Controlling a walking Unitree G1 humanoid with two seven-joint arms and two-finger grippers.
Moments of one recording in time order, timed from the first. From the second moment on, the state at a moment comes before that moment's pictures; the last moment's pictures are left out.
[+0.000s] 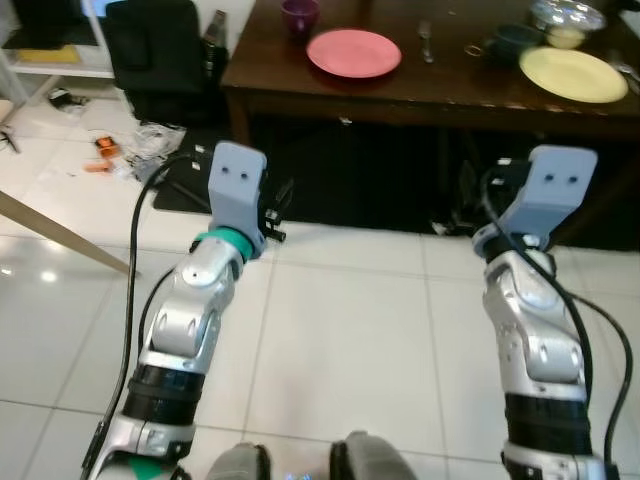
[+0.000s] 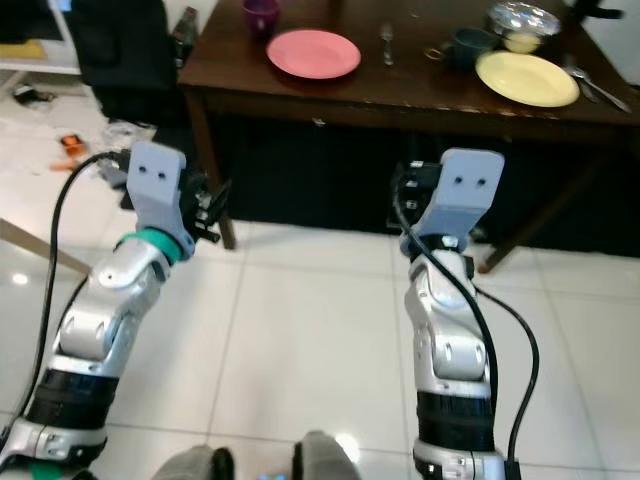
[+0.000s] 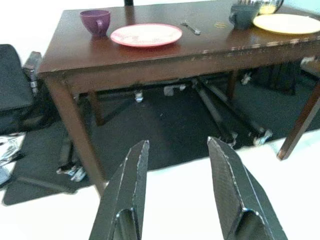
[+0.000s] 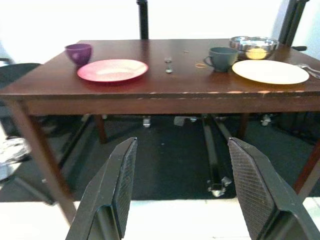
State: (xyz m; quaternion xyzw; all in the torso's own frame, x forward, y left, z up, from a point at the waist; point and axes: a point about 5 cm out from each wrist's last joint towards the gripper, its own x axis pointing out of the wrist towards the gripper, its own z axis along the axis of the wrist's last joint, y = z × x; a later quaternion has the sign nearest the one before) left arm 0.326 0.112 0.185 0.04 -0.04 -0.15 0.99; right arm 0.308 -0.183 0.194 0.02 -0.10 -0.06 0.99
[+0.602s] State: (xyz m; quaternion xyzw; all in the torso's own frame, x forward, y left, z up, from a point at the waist) left arm 0.329 0.115 0.181 0.03 -0.03 -0.15 0.99; right arm 0.309 -0.183 0.196 0.04 -0.10 -0.05 0.99
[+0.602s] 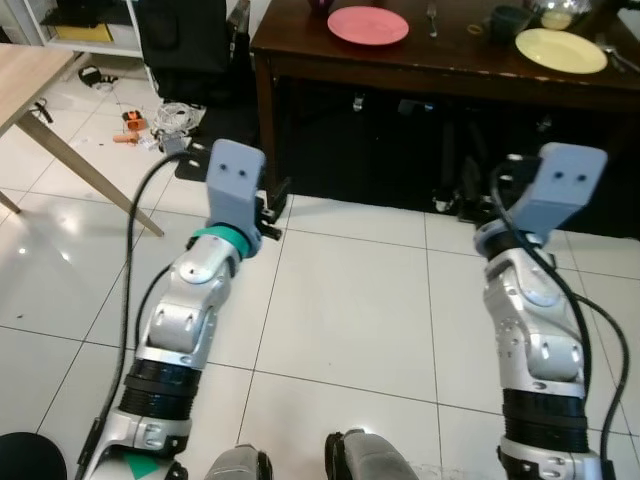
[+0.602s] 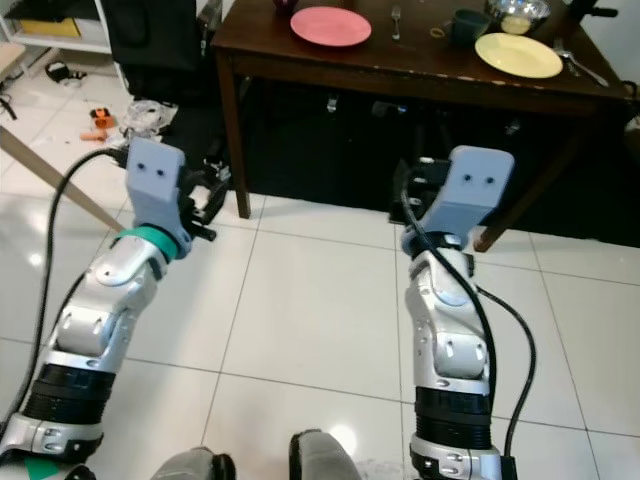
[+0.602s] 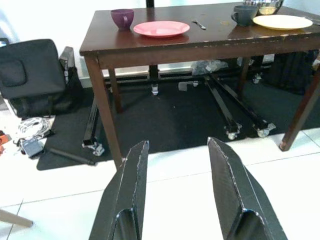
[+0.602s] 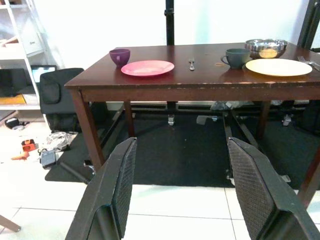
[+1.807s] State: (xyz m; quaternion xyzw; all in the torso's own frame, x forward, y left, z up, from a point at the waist) left arm 0.332 0.108 0.183 0.04 -0.03 -0.15 0.99; right arm 0.310 -0.188 0.197 0.04 -0.10 -0.06 0.99
